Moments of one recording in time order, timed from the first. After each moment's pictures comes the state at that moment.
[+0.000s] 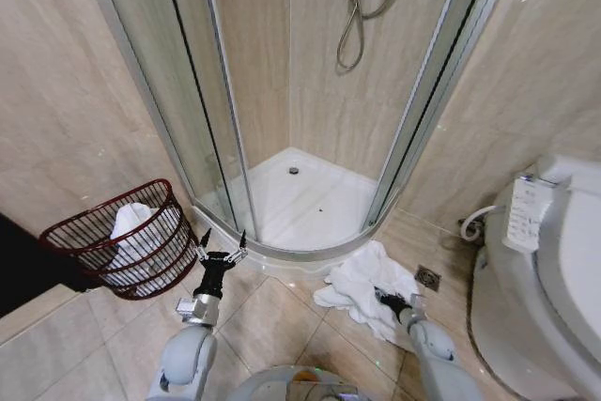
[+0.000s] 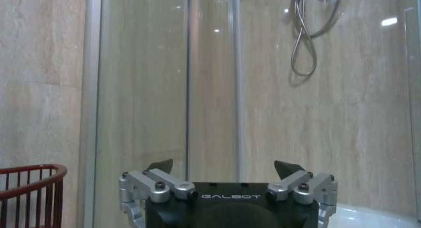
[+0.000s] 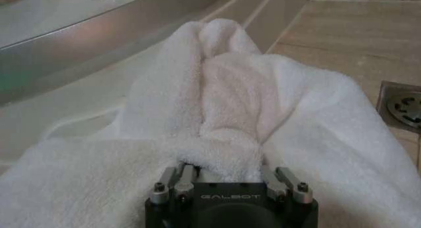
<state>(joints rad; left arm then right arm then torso) 1.61 -1.47 -0.59 -2.08 -0.11 -0.20 0.03 -1.26 1.36 0.70 1.33 0.28 -0.33 -0.27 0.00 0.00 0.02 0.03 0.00</state>
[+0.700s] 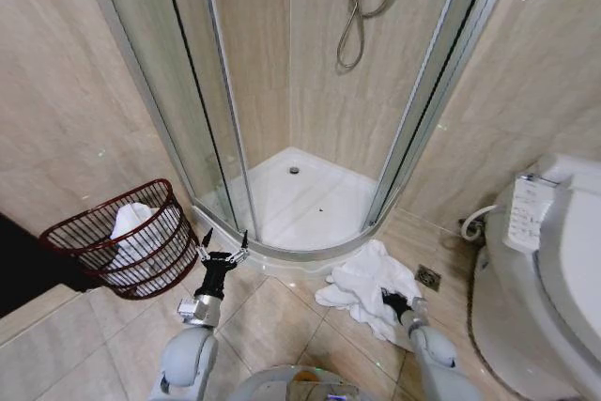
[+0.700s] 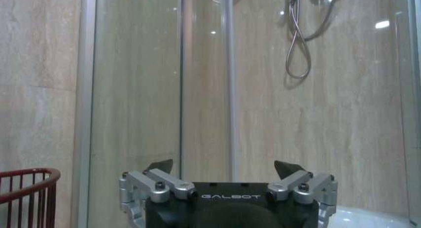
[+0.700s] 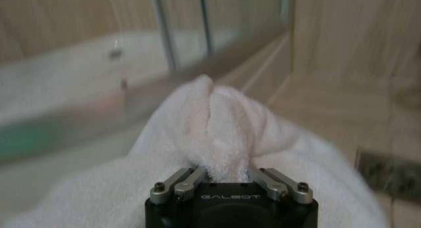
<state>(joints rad) 1.63 -1.48 -0.58 -2.10 -0.10 -0.21 0.04 -1.35 1.40 0.74 1.50 0.28 -0.14 -0.21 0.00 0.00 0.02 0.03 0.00</state>
